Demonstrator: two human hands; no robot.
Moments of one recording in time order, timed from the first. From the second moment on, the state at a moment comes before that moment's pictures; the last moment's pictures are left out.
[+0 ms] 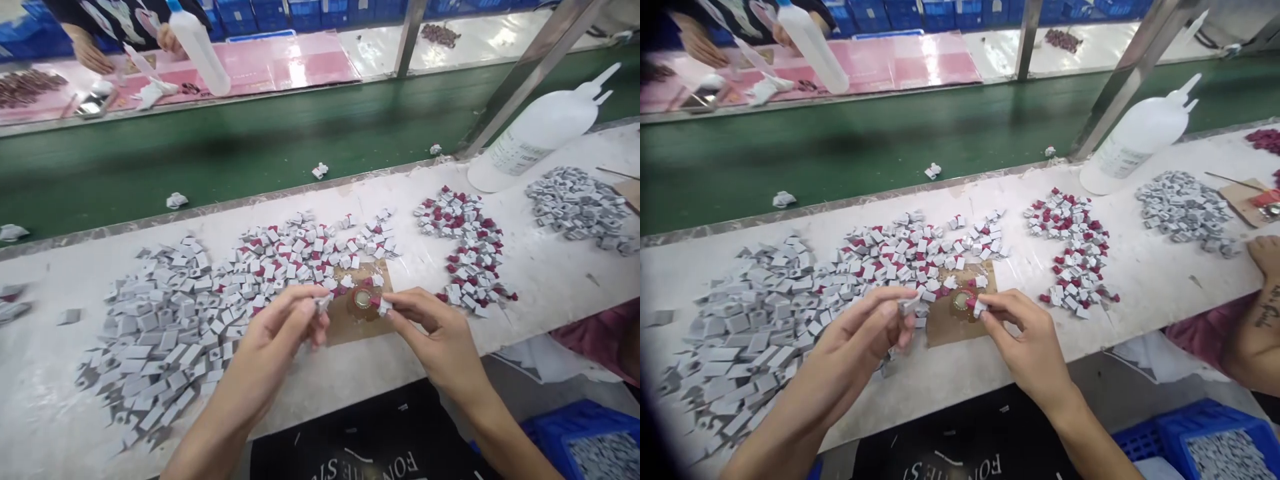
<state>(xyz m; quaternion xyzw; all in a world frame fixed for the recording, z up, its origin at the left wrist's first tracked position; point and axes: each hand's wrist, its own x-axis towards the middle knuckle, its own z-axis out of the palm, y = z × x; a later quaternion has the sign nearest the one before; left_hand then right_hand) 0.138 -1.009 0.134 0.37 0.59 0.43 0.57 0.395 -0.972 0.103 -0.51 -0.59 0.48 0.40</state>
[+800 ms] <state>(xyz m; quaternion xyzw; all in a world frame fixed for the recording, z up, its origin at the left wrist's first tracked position) 0.190 -1.044 0.105 0.42 0.56 0.49 0.52 0.396 -0.977 0.100 -0.46 -0.53 0.56 0.44</state>
